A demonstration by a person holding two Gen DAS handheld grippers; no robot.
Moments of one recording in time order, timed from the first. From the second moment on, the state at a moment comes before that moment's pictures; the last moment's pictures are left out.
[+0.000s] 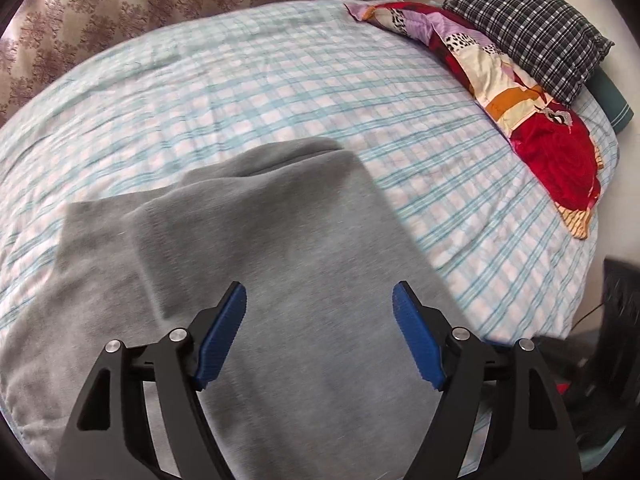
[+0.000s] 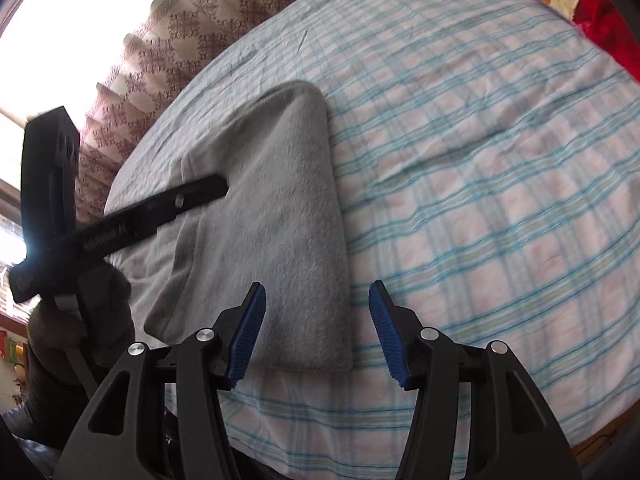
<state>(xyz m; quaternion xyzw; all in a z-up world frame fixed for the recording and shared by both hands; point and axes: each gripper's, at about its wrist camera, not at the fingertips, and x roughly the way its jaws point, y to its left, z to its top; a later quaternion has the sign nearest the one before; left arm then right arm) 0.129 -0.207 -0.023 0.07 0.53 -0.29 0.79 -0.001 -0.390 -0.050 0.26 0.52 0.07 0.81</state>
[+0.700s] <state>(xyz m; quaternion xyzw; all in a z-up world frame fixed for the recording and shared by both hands) 0.145 -0.288 -0.054 0.12 0.60 -0.29 0.73 -0.010 -0.337 -0.011 0.10 0.46 0.08 0.88</state>
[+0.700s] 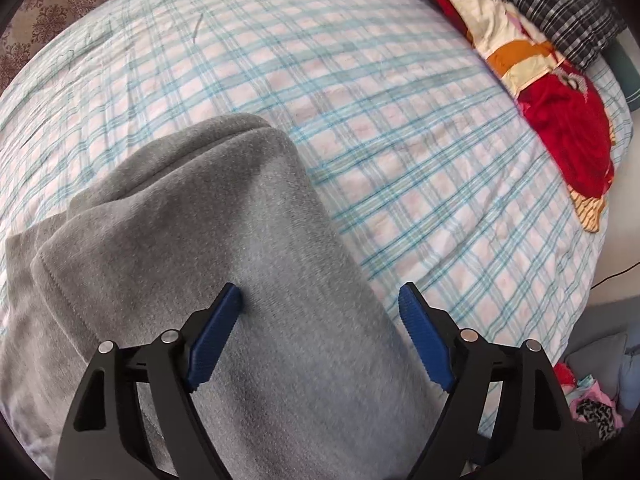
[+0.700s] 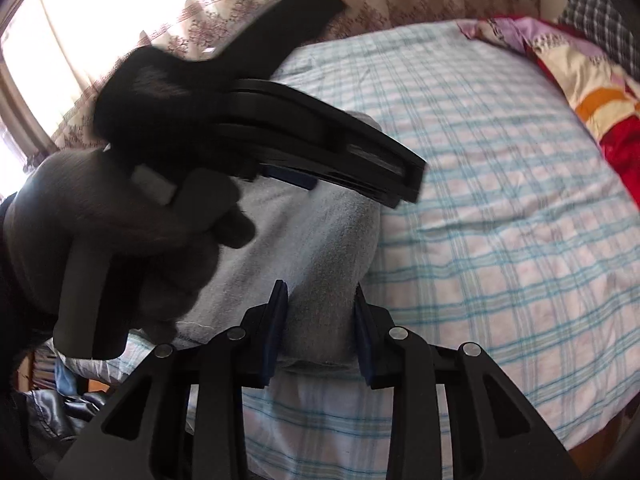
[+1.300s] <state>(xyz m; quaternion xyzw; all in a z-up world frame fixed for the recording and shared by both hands) 0.151 -0.285 -0.060 0.12 0.60 -0.29 0.74 -0.011 -0.350 -0.022 0.16 0.47 0.06 0.86</state>
